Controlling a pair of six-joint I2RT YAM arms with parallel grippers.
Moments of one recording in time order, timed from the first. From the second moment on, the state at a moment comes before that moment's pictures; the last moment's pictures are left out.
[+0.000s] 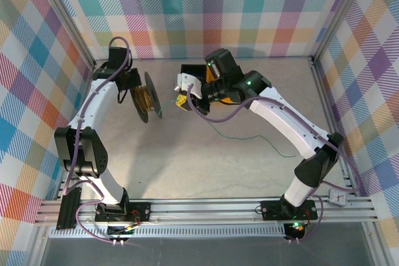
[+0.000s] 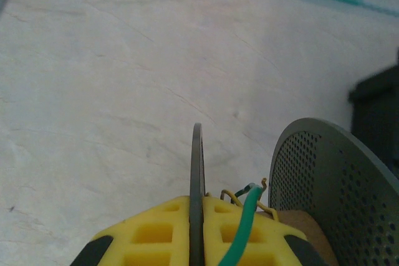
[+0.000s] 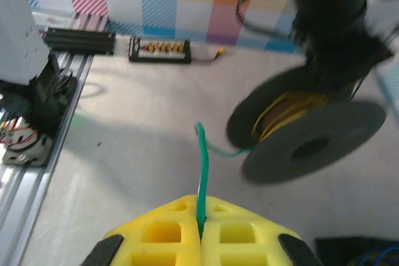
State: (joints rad) left arm -0.09 1.70 1.56 -0.72 -0.12 -0.28; right arm 0.78 1.67 1.85 -0.81 -0.62 -0.64
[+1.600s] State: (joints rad) left arm -0.07 1.29 1.43 -0.56 0.23 -0.28; right arm 0.52 2.29 2.16 -0.67 -0.59 -0.35
